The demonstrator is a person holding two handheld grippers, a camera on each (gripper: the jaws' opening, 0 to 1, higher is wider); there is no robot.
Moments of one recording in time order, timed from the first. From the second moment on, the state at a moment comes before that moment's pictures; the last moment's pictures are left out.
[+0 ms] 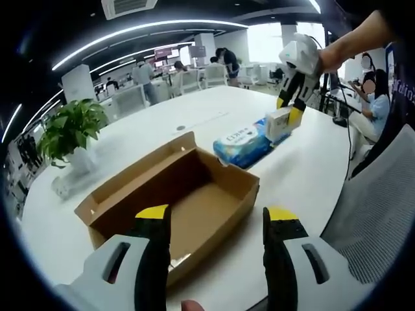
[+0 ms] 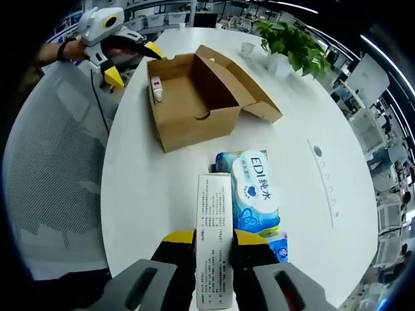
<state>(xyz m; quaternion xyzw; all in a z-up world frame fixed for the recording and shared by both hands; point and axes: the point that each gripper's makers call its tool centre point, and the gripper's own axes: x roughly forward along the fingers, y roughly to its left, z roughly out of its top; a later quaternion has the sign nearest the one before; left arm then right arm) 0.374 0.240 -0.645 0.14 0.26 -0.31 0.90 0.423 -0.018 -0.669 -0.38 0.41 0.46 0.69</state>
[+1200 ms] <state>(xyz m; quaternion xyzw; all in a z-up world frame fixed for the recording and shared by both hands) 0.381 0.263 -0.657 0.12 0.29 -0.27 0.91 0.530 -0.070 -0.657 -0.41 0.41 0.45 0.68</state>
